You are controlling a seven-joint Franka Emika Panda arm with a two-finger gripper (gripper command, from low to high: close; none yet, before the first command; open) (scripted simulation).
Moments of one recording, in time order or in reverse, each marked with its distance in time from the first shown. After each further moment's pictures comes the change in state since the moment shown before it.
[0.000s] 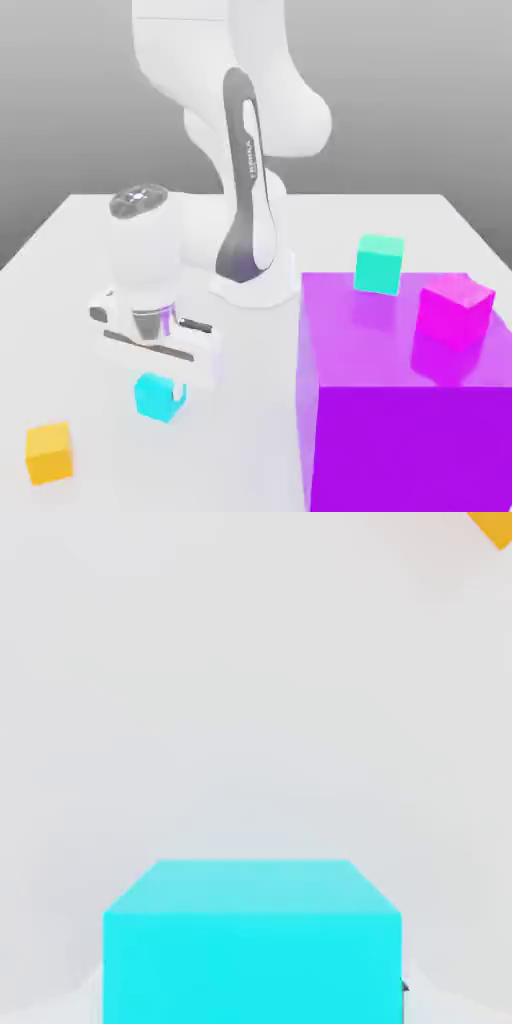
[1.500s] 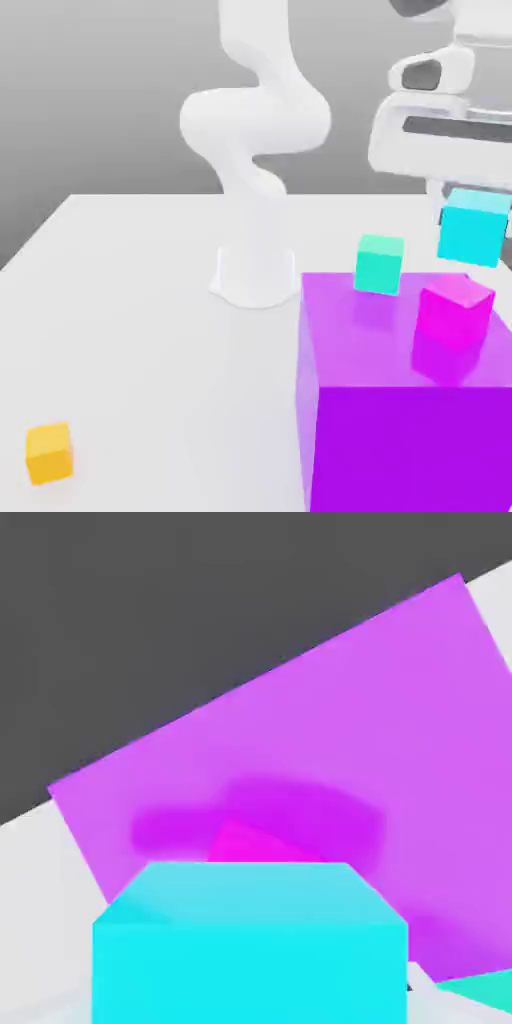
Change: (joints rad) arm 0.466 -0.409 0.324 0.530 -0.066 -0.930 0.940
